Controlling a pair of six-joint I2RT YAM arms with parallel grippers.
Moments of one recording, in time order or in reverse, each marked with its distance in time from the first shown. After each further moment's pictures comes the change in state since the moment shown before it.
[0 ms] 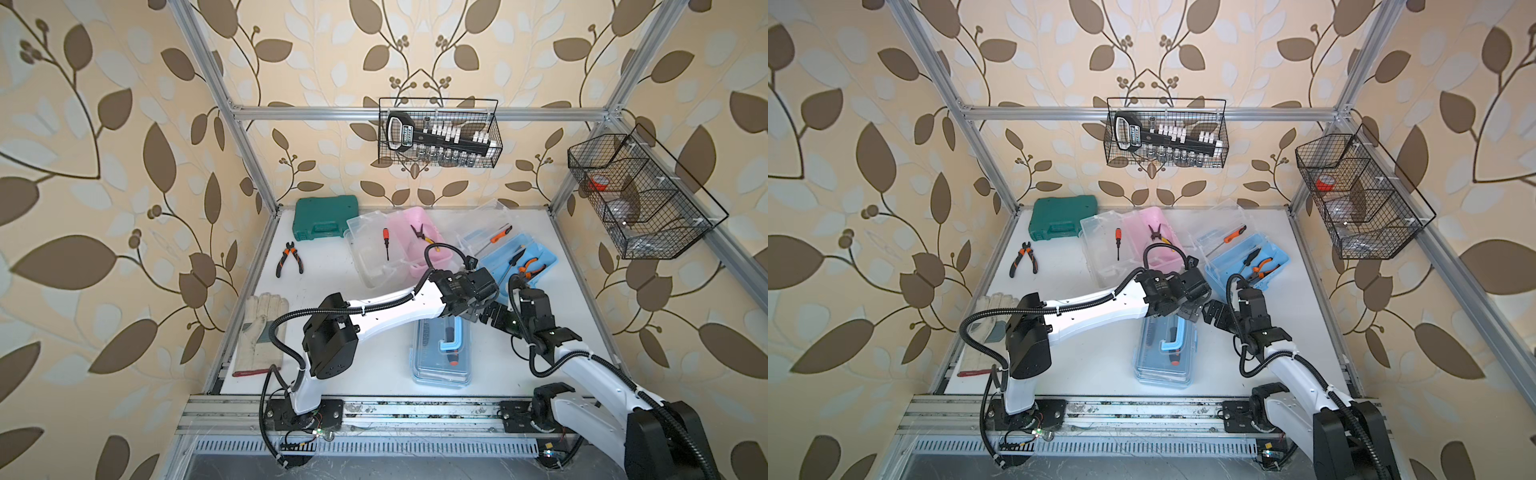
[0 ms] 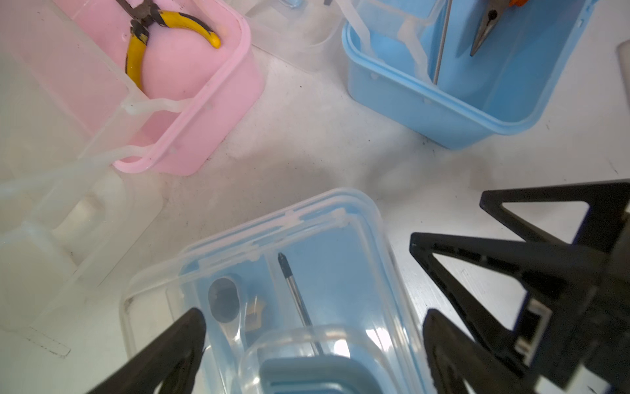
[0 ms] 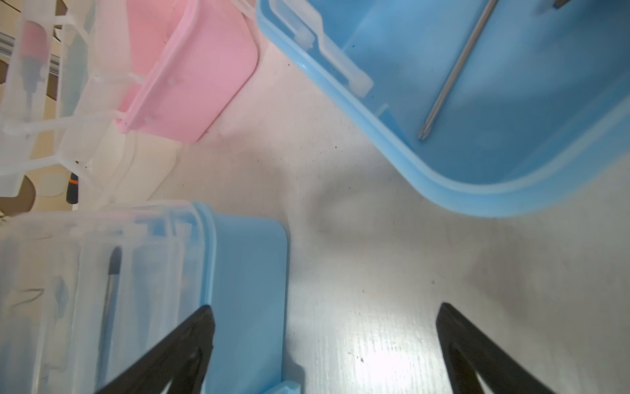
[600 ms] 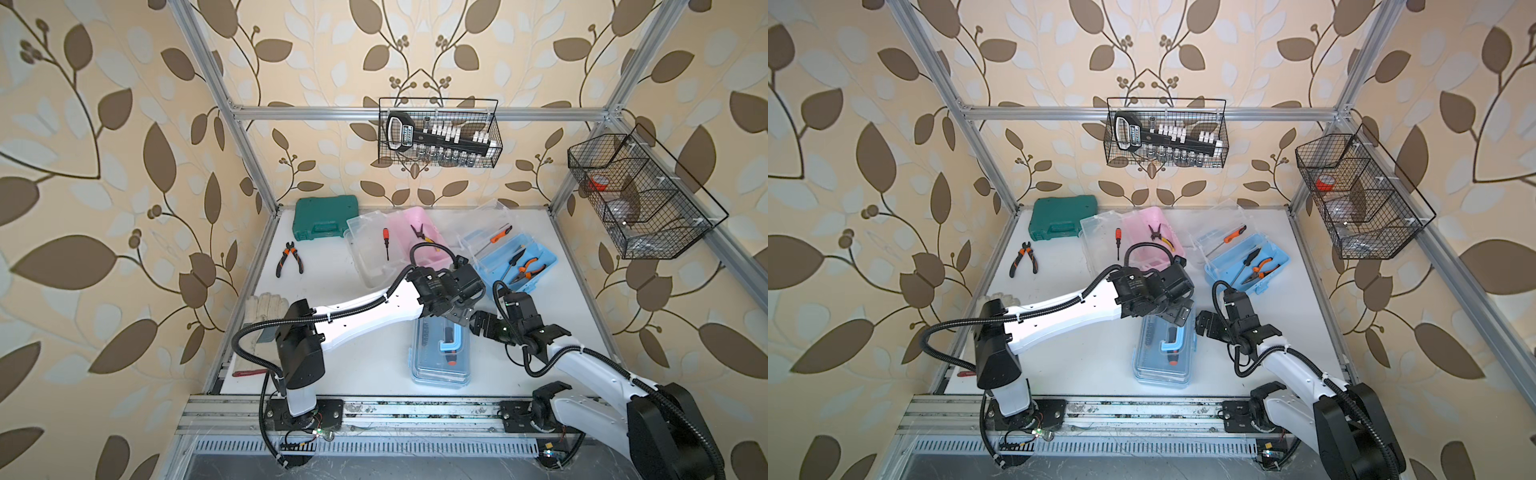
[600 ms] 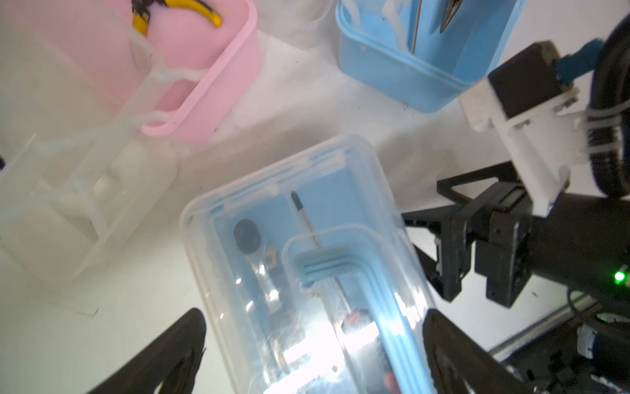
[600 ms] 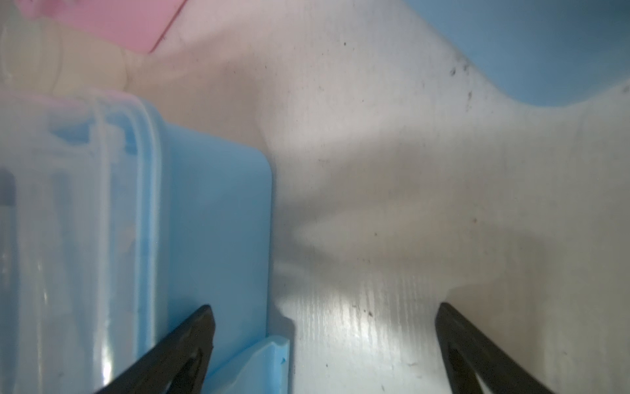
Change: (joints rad) left arm 0.000 -0.216 -0.129 -0.097 0.089 0.000; right arm 0.141 0.058 0.018 -0.101 0.055 0.019
